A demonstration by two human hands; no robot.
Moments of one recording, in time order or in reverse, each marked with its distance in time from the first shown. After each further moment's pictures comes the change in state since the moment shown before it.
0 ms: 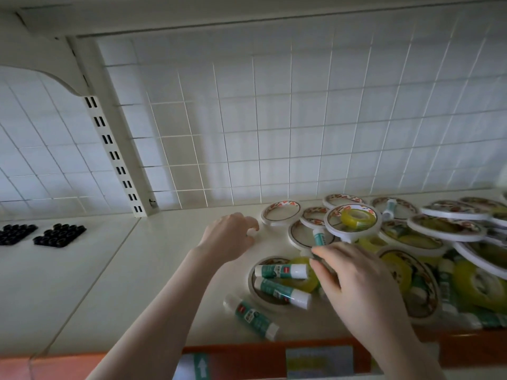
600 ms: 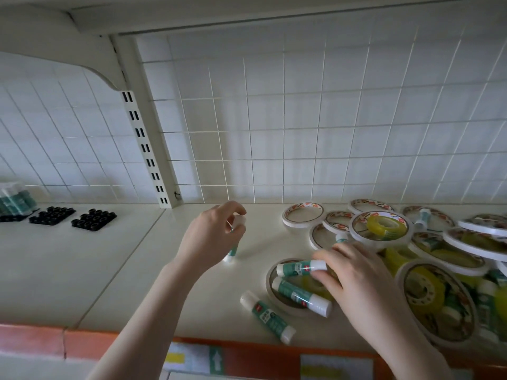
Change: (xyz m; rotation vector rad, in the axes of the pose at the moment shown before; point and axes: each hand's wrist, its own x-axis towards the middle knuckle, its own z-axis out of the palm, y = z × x) left_hand -0.050 -0.026 -0.024 -0.276 0.386 -0.134; right_hand 0.013 -0.002 0.019 0.066 -0.114 -0.112
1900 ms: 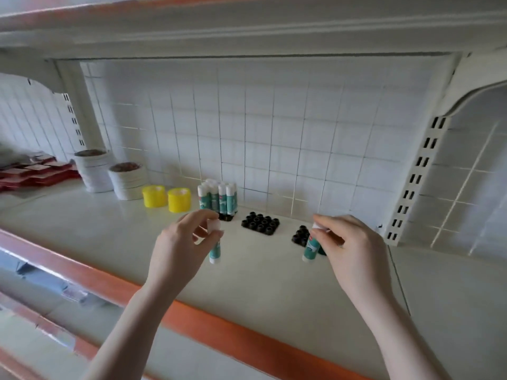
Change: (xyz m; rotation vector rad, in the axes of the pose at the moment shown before) left_hand -0.094 -0.392 -0.279 -0.006 0.478 -0.200; right_hand 0.184 -0.406 0.184 0.475 0.221 -0.049
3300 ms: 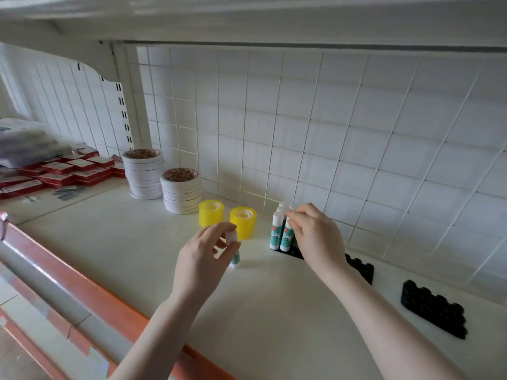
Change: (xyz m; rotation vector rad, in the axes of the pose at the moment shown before) left_hand 0.075 -0.158 -0.004 -0.080 0.090 -0.020; right_hand 0.088 -0.041 0.243 -0.150 -0.325 -0.135
